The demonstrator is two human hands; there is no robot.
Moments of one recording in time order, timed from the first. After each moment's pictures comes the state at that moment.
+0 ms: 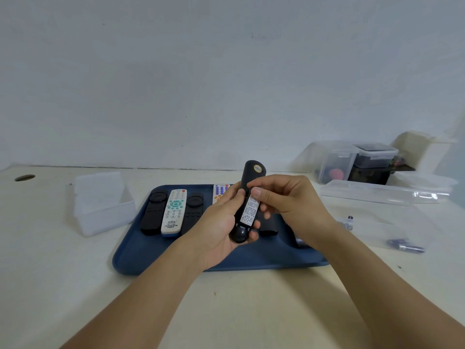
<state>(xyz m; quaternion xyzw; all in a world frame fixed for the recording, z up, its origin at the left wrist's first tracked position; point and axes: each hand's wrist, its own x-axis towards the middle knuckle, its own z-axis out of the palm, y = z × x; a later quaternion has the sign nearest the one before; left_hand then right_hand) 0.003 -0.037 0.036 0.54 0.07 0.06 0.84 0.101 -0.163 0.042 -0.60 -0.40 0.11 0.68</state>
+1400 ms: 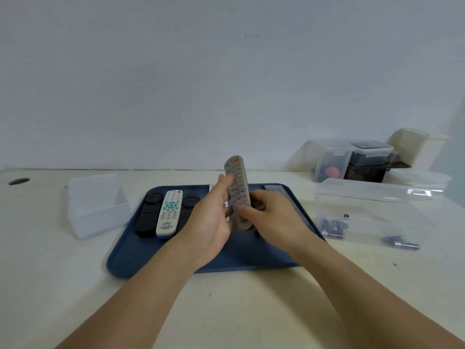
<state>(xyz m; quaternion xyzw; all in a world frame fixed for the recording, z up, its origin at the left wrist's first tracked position) 0.007 -0.037 0.042 0.49 0.10 0.14 0.86 0.084 -0.148 0.026 -0.79 -0.35 0.06 0.51</state>
